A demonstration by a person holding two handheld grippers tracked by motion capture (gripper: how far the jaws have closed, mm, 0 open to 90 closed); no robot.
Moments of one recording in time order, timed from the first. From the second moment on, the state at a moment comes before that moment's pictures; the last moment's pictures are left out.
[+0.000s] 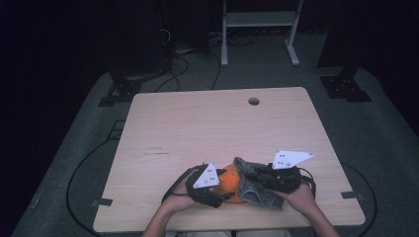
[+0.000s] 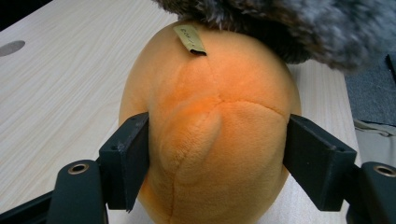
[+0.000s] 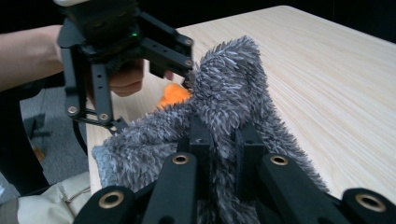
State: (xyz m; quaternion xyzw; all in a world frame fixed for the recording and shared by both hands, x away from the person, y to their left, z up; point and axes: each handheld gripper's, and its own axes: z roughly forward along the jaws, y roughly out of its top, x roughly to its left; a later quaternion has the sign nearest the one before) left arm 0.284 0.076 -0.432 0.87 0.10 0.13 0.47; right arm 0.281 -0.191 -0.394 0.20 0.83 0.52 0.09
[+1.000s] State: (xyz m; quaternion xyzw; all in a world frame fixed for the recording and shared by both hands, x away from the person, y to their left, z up) left arm 0.275 0.066 -0.425 0.87 0.08 0.15 0.47; right arm 0.286 -0.202 -0.397 0.22 0.83 0.50 0.11
